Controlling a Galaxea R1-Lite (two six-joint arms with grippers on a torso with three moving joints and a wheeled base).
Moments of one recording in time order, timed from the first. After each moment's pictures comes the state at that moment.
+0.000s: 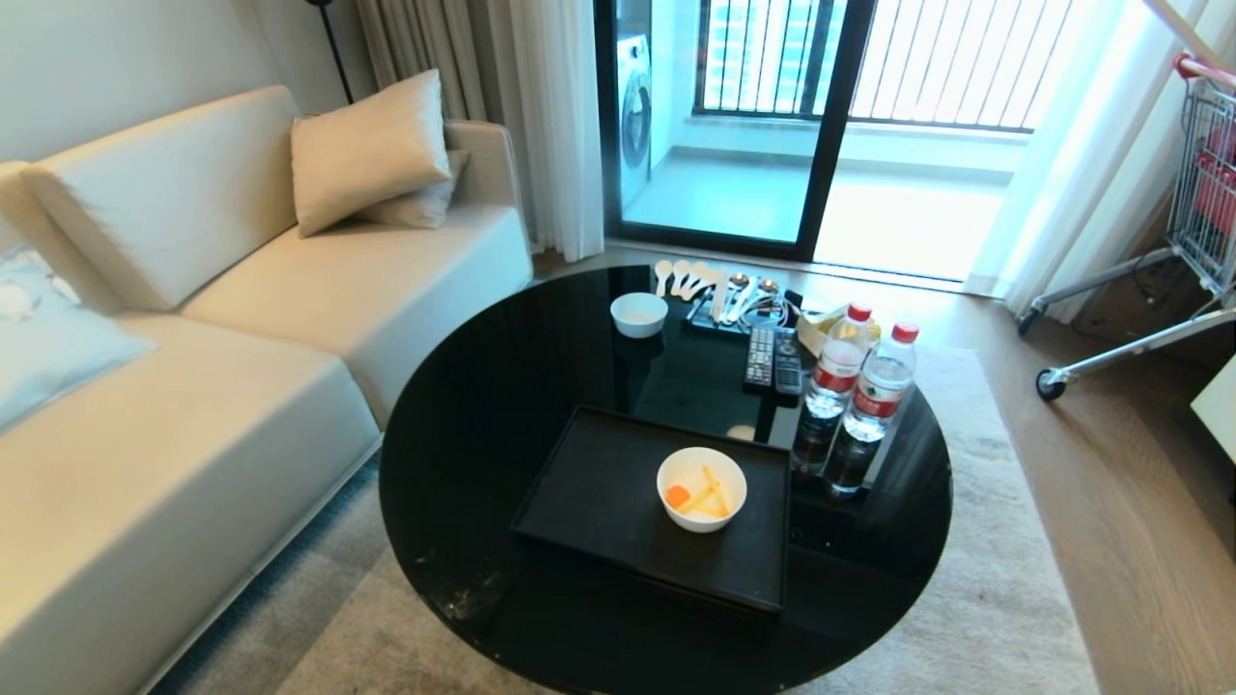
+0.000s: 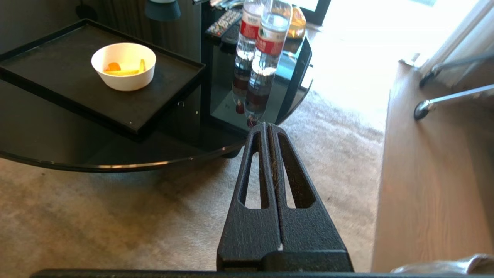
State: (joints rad) left arm 0.00 0.00 0.00 0.00 0.01 -0.08; right arm 0.01 0.00 -0.05 0.06 0.08 -0.20
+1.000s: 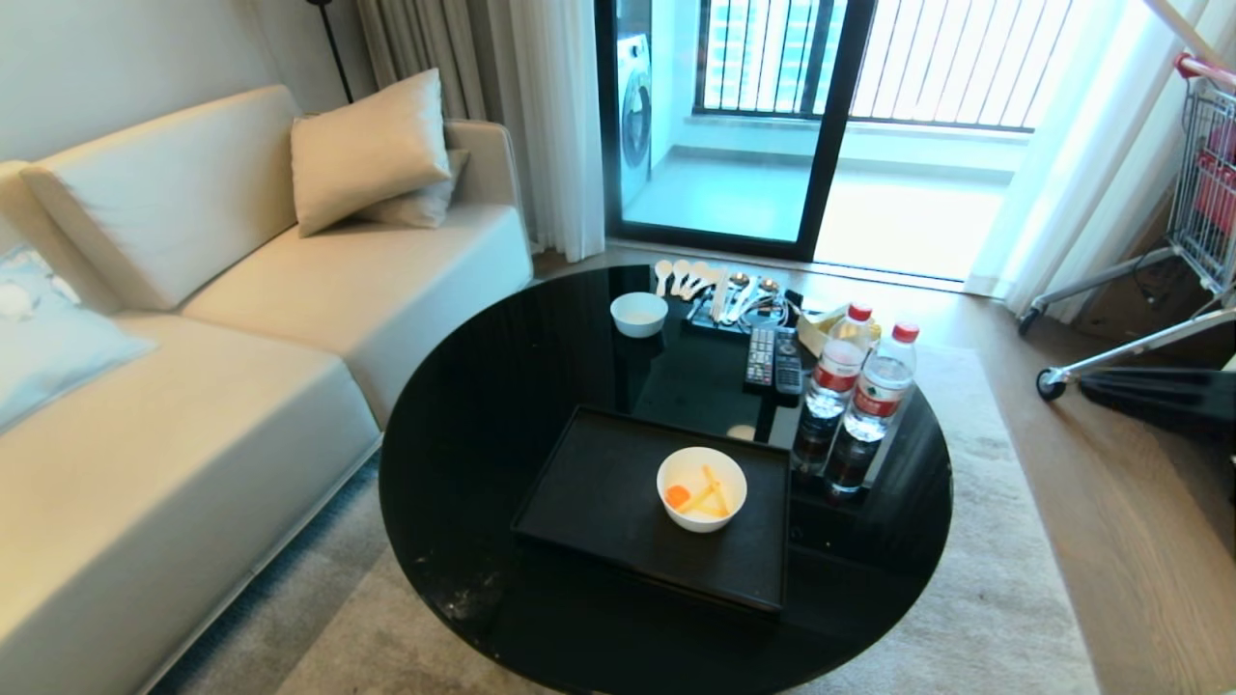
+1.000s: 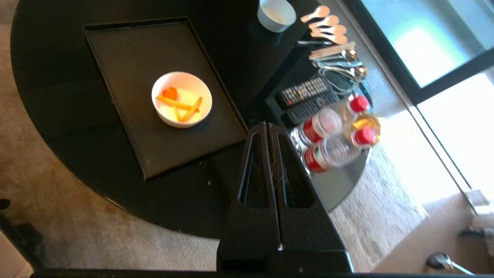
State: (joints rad) left arm 0.00 0.00 0.00 0.00 0.01 -0.08; right arm 0.16 1.11 -0.83 -0.01 0.35 -0.63
